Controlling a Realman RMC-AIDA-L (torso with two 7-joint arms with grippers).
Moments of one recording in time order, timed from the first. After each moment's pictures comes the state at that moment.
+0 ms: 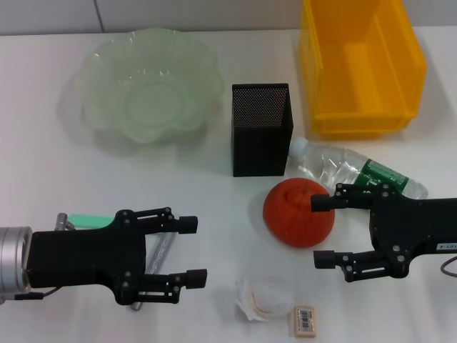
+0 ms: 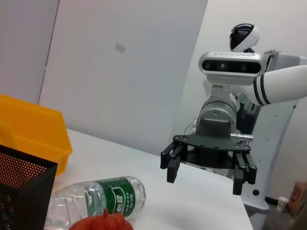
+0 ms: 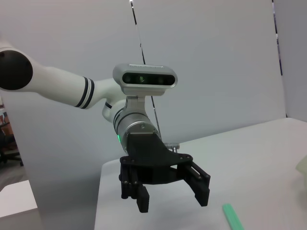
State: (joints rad) left arm -0.32 -2.06 1.00 0.66 1.79 1.79 -1.22; right arm 0.40 2.08 -0.82 -0.71 -1.93 -1.86 1.20
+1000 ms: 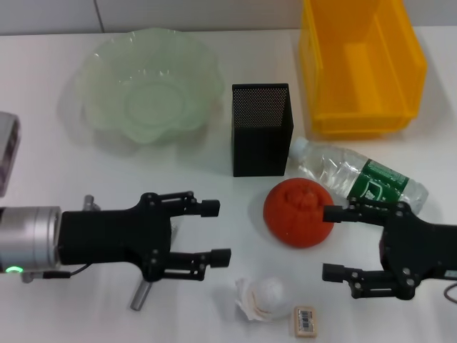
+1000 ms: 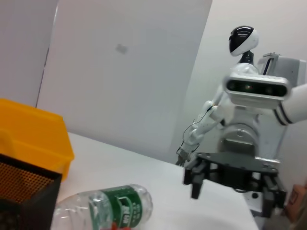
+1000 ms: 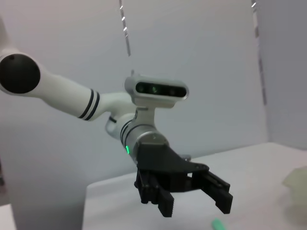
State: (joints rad) left arm -0.42 -2.07 1.01 0.57 1.78 1.72 -1.22; right arm 0.34 2.08 -0.75 -0.58 -1.92 -1.86 1.01
